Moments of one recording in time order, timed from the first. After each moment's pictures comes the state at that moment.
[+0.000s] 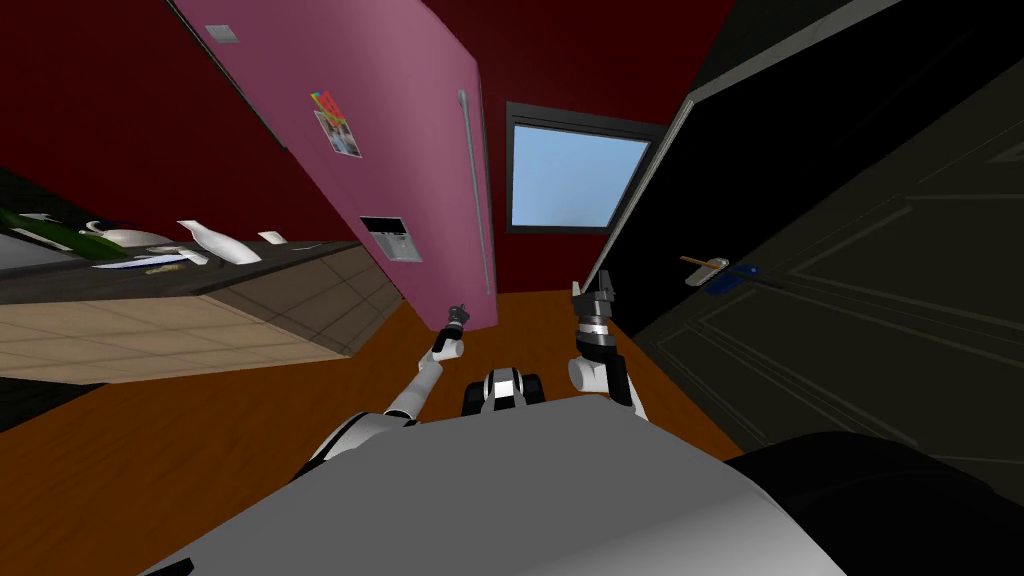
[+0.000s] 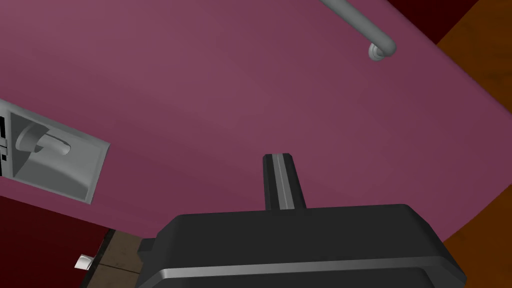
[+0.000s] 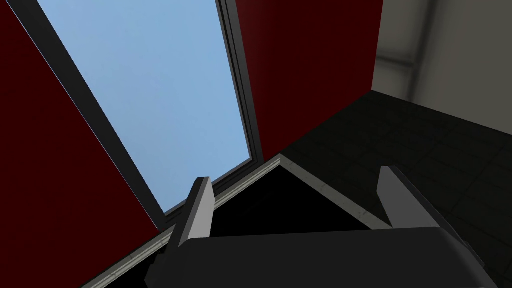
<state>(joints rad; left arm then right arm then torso) -0.29 0.18 -0.18 -0.92 0.51 -0.39 0.37 0.51 0.02 0.02 -2.33 -0.07 -0.37 -0.11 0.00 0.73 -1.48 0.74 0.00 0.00</state>
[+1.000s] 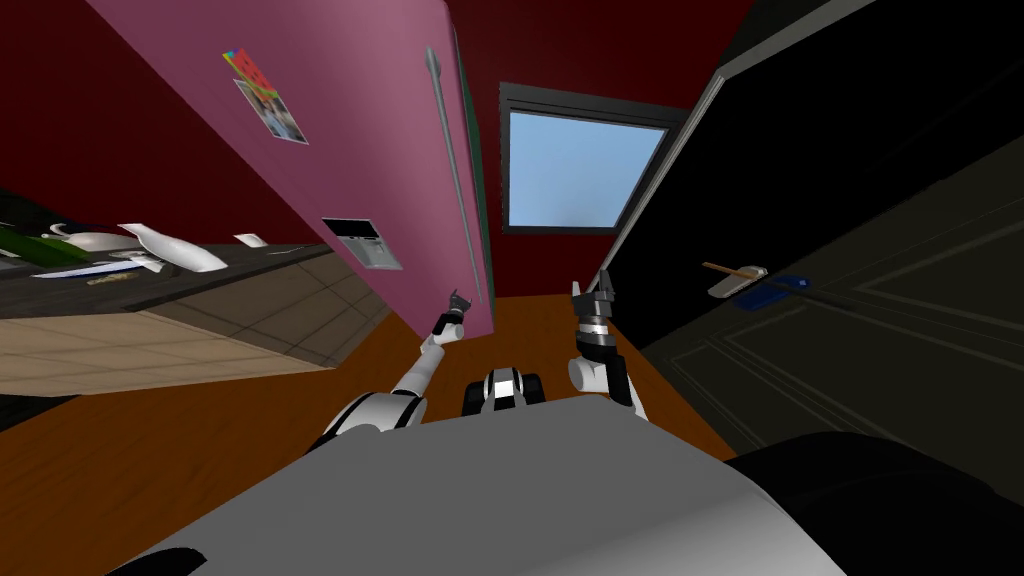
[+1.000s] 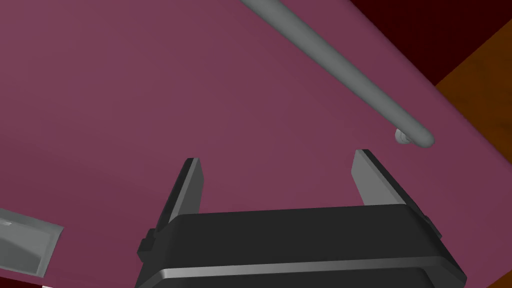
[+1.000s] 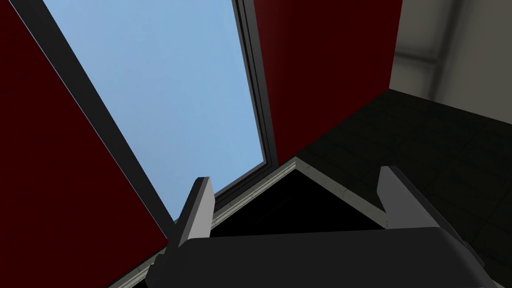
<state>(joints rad) -0.41 0.18 -0.11 -0.92 0.55 -0.24 0.37 0.51 0.02 0.02 -2.33 -0.07 -0.37 -0.11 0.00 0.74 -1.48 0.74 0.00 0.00</state>
